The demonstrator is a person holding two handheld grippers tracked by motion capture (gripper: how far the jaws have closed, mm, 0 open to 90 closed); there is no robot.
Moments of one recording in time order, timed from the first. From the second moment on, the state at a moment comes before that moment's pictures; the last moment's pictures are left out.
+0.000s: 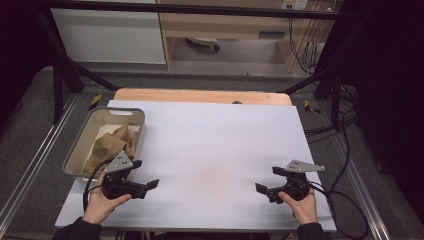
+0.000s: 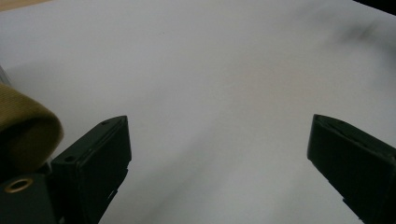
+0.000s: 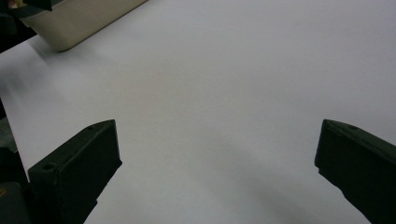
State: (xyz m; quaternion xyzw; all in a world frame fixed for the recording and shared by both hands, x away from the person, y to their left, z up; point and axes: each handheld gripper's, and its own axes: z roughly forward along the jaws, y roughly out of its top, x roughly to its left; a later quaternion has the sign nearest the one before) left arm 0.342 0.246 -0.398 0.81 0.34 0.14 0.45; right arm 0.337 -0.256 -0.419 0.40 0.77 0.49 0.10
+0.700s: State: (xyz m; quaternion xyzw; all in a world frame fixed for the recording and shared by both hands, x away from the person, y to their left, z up) left arm 0.339 0.251 -0.393 0.81 0.35 0.15 0.45; right arm 0.337 -0.257 -0.420 0.41 0.77 0.49 0.10
